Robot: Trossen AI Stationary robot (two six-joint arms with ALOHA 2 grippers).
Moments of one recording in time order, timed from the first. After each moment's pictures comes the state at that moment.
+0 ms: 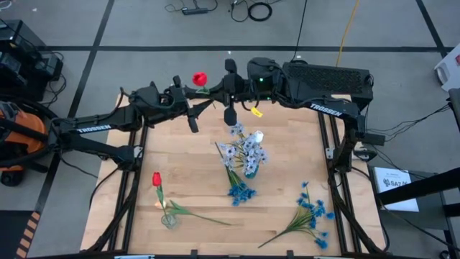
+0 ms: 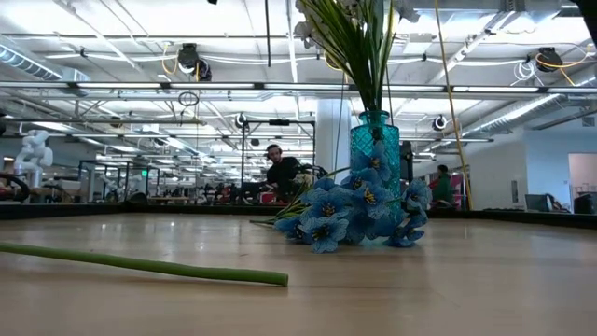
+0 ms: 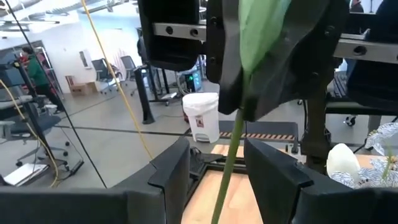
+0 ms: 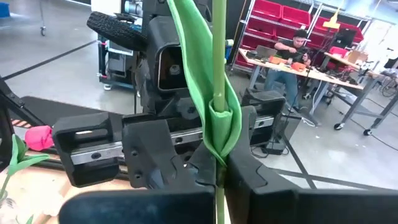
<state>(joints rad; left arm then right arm) 0.20 1.11 1.08 0.07 -0.16 0.17 -0.23 1.81 2.05 -0.36 -0.19 -0.25</state>
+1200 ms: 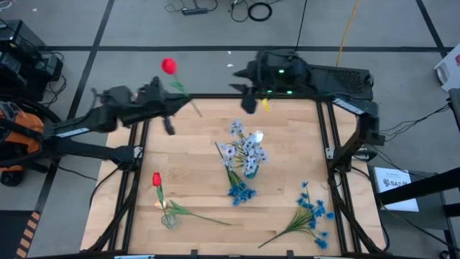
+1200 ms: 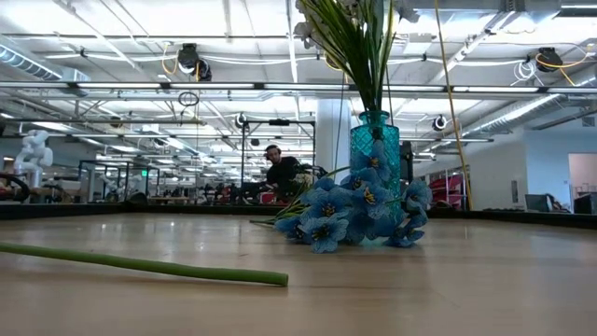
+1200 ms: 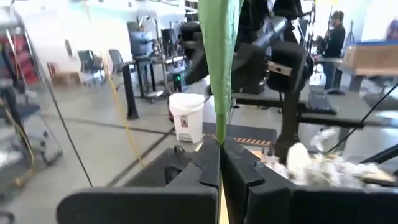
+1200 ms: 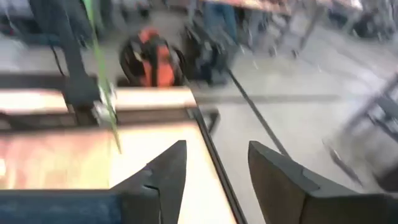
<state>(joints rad) 0.20 0.86 1.09 -0.17 -0.11 0.05 -0.27 1.65 2.05 -0.76 0.12 -0.16</state>
